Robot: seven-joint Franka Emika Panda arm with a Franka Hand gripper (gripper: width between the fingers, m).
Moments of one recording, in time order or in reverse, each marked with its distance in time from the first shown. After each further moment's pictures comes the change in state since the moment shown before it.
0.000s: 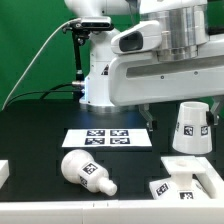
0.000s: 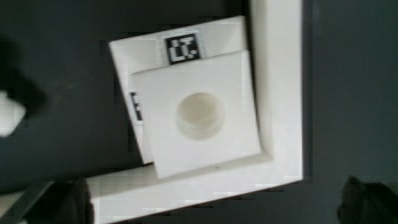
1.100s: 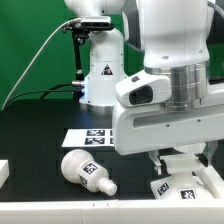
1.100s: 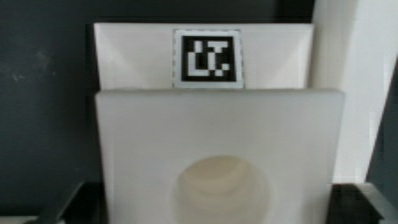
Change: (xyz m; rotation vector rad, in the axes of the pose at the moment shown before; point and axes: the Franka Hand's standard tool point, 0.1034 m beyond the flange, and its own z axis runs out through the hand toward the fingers) arm 0.004 0.007 0.068 -0.035 -0.018 -0.247
